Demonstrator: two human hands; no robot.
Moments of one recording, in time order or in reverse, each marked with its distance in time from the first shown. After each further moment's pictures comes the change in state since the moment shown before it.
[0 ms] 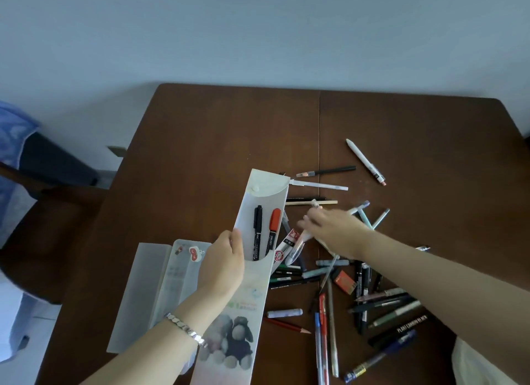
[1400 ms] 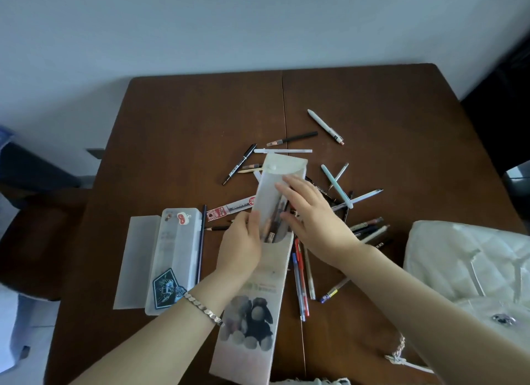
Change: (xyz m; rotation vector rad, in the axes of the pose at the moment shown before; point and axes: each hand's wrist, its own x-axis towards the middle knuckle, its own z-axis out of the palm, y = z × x) left_hand -0.087 0.025 0.013 -0.161 -0.142 0.185; right_hand -0.087 -0.110 -0.054 0.646 0.495 0.456
